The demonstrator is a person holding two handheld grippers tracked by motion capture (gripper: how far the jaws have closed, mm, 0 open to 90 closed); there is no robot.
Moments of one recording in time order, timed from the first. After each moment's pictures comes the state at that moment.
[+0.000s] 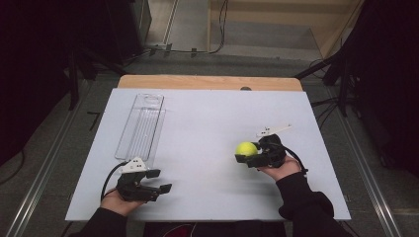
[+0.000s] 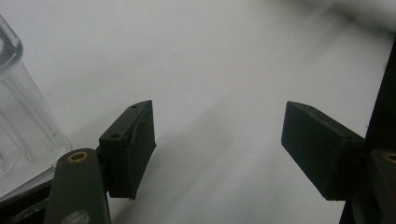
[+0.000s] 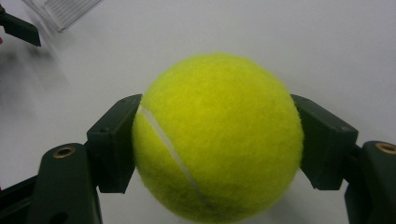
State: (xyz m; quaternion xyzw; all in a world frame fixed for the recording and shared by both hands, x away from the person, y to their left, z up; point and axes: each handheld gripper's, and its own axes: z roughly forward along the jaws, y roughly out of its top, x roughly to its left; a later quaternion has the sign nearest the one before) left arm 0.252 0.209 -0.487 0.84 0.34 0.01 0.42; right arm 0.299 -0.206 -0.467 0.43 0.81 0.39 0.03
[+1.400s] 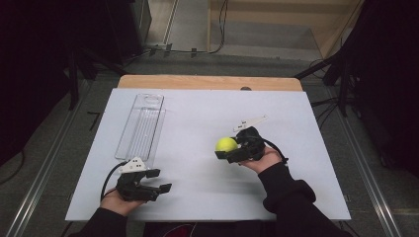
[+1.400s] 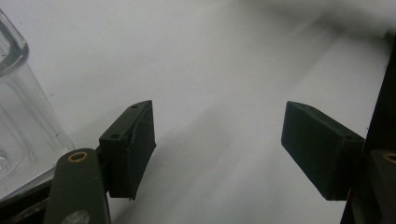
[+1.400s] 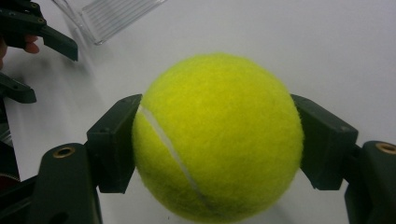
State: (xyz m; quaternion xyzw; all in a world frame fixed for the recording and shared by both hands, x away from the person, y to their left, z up) left arm 0.252 0.210 -0.487 0.84 0.34 0.01 0.42; right arm 0.319 -0.152 -0.450 0.37 0.84 0.39 0.02
